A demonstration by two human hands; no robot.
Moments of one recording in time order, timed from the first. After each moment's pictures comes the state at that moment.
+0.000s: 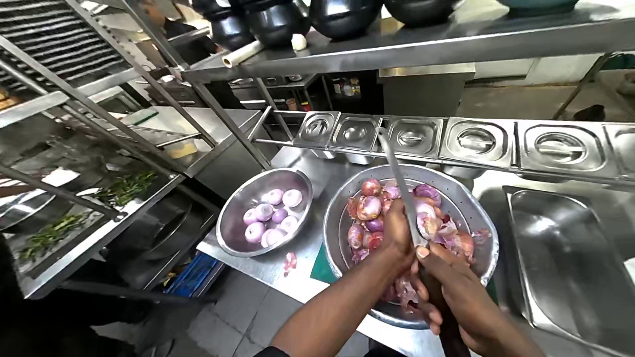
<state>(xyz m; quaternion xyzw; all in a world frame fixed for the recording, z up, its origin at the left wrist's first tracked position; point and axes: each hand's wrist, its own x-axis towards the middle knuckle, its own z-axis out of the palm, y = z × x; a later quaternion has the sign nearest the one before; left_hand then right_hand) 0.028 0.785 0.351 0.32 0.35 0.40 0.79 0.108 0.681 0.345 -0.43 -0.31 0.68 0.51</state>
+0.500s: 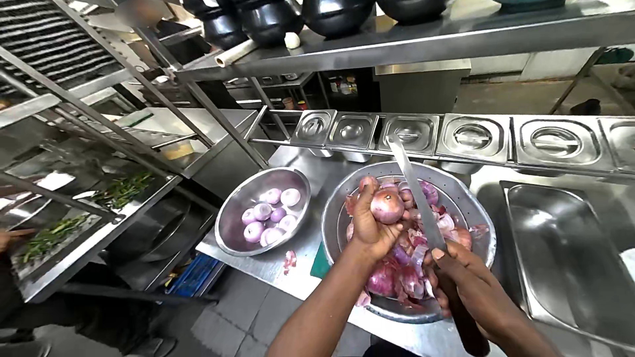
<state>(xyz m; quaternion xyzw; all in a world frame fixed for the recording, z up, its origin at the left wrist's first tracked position) -0.012 0.807 0.341 0.25 0.26 0.40 0.84 0.132 0.672 0.321 -0.50 -0.38 0.59 0.51</state>
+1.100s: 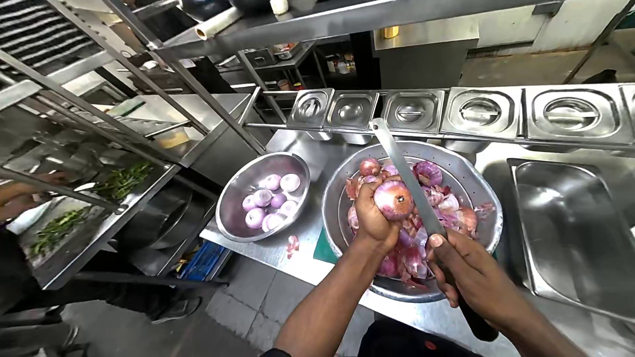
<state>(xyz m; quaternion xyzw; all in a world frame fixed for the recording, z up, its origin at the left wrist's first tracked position) -0.006 0.788 0.333 0.30 0.26 0.50 0.77 0.125 0.665 0.317 -0.54 -0.44 0.56 0.46</state>
